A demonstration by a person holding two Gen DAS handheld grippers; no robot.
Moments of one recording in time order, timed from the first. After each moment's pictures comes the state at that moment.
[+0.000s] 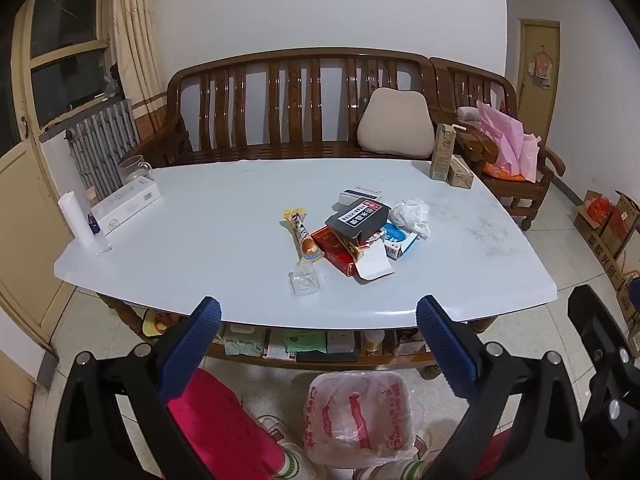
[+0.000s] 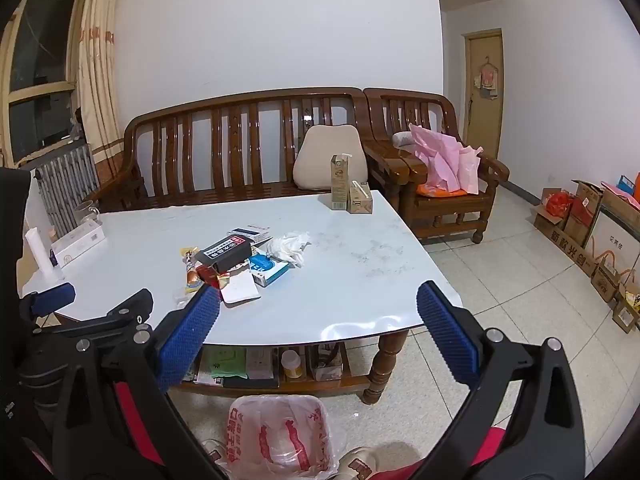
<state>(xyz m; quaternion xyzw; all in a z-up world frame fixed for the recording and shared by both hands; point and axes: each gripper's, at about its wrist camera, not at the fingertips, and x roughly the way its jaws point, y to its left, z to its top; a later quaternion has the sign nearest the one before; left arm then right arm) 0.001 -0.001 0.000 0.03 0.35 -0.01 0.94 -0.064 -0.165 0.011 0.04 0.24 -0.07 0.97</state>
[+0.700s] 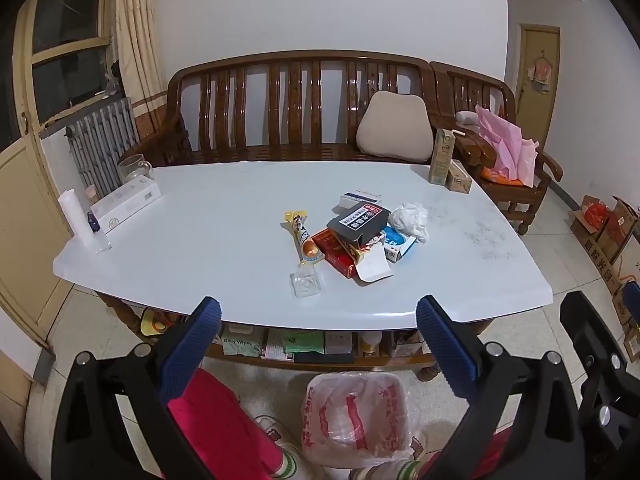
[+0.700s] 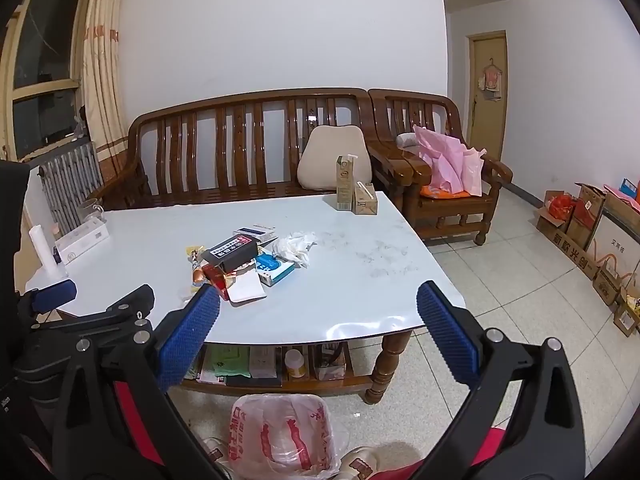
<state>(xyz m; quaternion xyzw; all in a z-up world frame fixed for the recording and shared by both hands) -0.005 0.007 0.003 0.01 0.33 -0.01 0.94 -0.064 -0.157 0.014 0.03 0.24 -0.07 0.97</state>
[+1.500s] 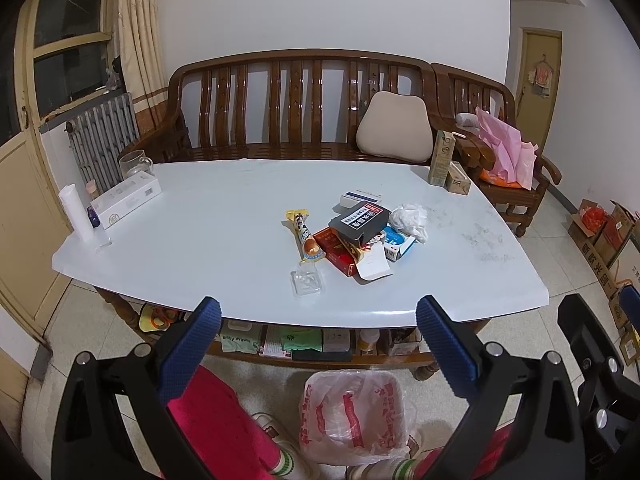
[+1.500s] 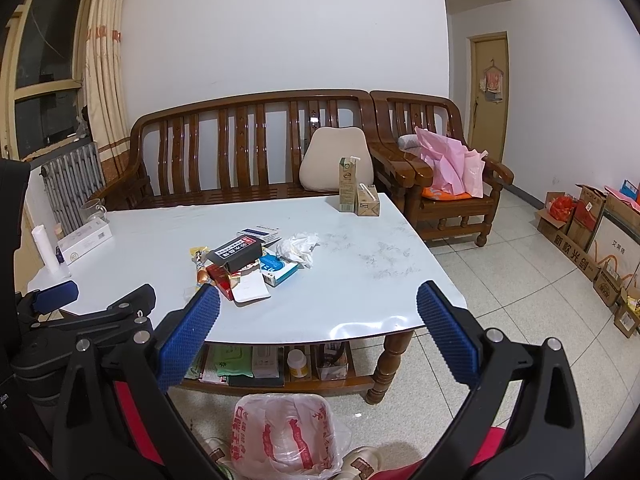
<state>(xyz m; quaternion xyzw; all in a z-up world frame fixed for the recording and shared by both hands) -0.007 0.011 0.010 0.00 0.34 -0.02 0.94 -0.068 -0.155 0.019 0.03 0.24 -0.07 0.97</state>
